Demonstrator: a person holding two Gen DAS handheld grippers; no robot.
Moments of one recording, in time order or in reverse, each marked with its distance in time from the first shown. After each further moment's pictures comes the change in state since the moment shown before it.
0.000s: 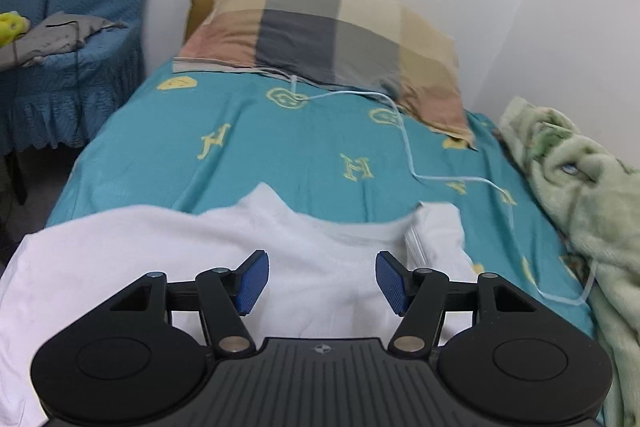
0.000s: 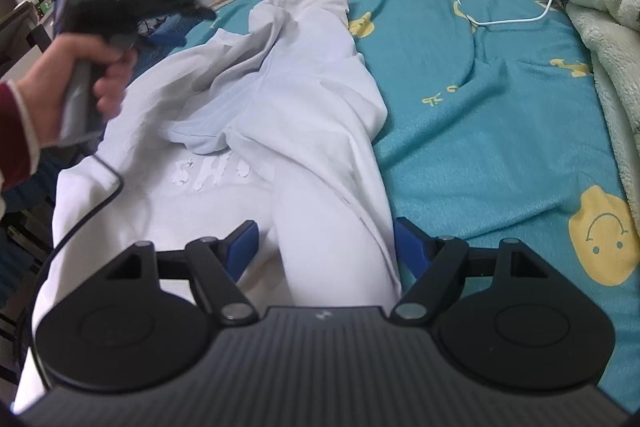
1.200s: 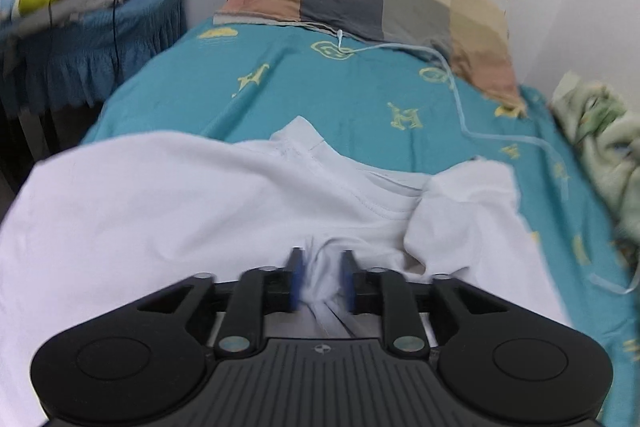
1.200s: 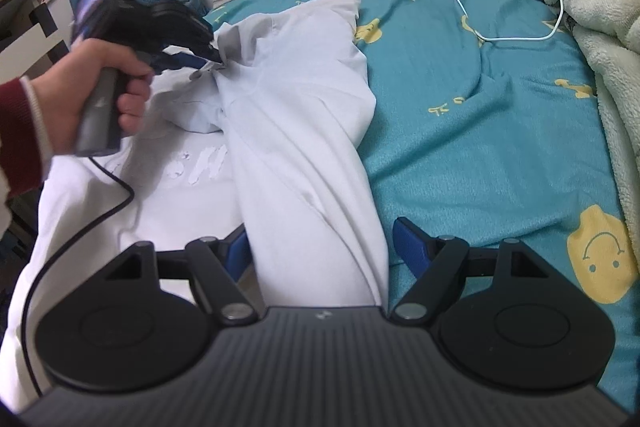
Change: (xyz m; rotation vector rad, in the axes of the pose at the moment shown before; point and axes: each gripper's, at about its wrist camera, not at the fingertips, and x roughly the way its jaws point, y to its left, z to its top) left arm 0.003 -0.002 -0.035 -0.150 0.079 0.134; right arm 0.004 0.006 -0.004 -0.063 -0.021 -0.028
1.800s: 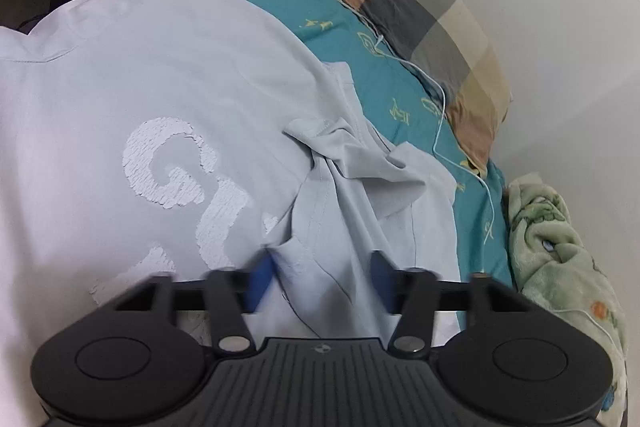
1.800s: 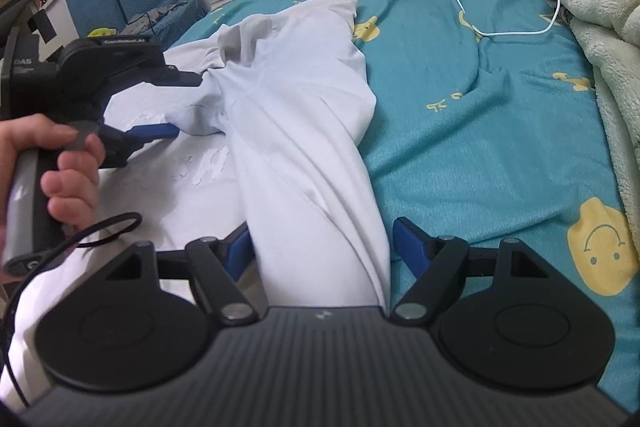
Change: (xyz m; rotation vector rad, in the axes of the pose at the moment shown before) left arm -0.070 0.031 -0.087 -0.432 0.017 -0.164; right arm -0.002 0.001 0.000 0.016 0.004 0.002
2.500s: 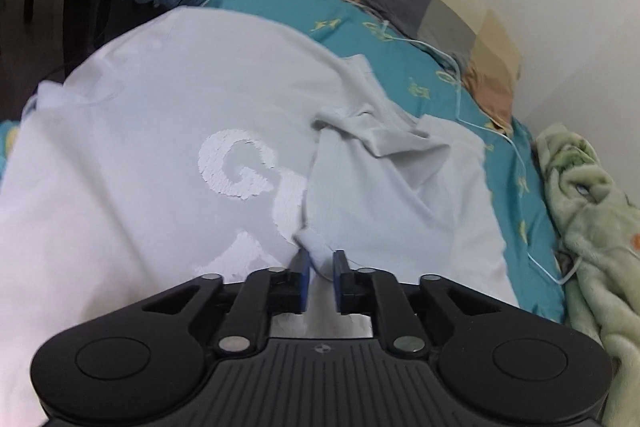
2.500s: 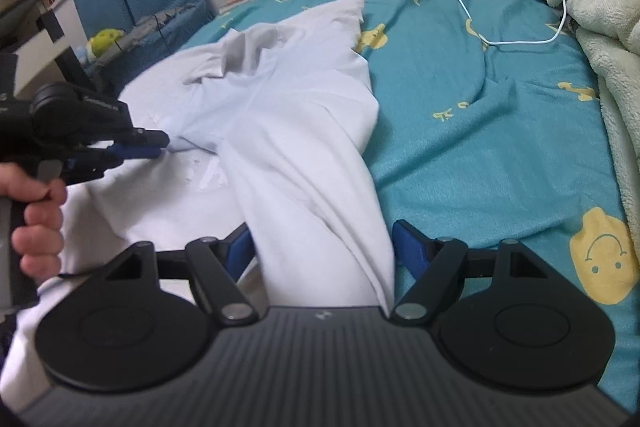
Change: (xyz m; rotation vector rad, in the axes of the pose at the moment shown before) left arm -0.062 -0.010 -0.016 0.232 0.007 0.122; right arm -0.007 -0.003 0.005 -0.012 -0.028 0.040
